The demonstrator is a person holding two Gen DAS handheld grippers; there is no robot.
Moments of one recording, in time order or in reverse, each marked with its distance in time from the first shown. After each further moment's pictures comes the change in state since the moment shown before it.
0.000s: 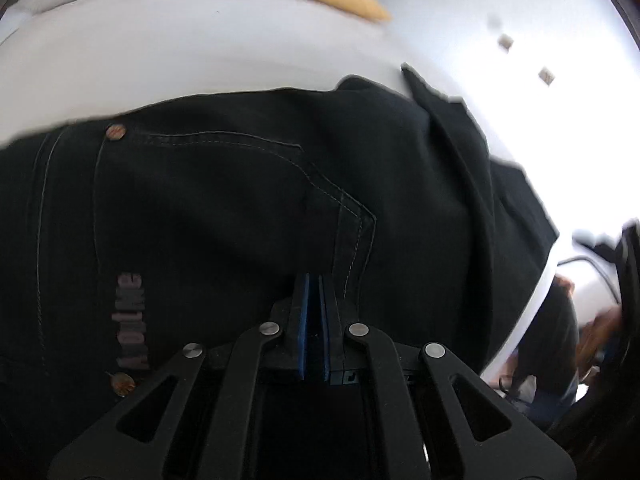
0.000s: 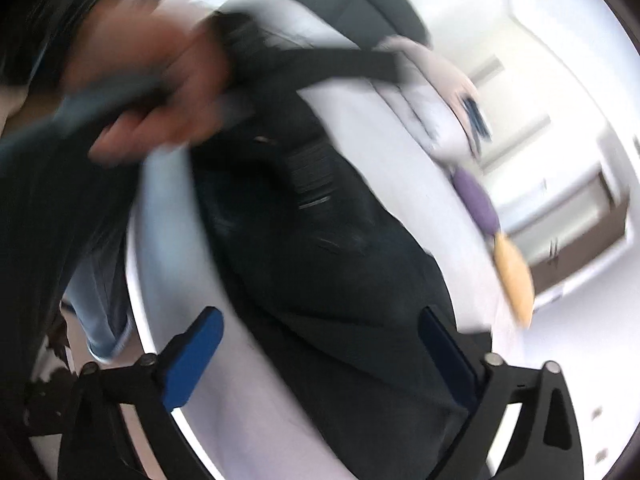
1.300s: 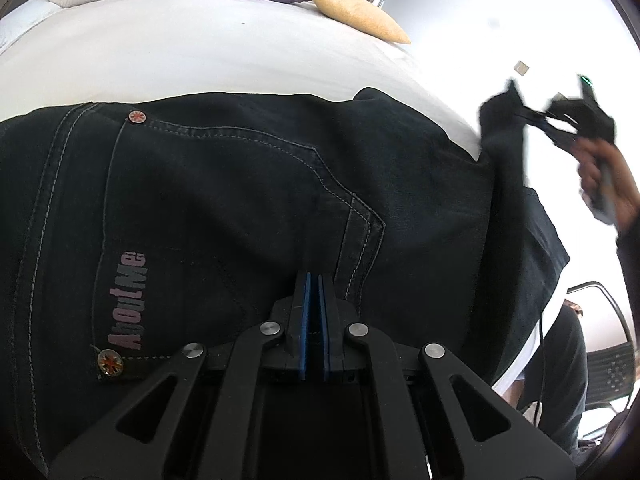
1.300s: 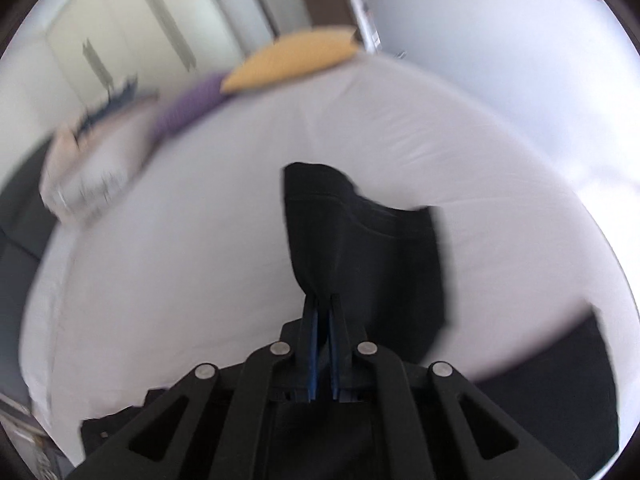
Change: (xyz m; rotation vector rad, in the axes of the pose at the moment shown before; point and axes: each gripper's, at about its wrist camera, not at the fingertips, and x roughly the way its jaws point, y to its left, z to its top) left arm 0.019 -0.032 -0.020 -0.018 -0.052 0.086; right arm 0.059 -0.368 -0.164 1.458 0.113 -0.050
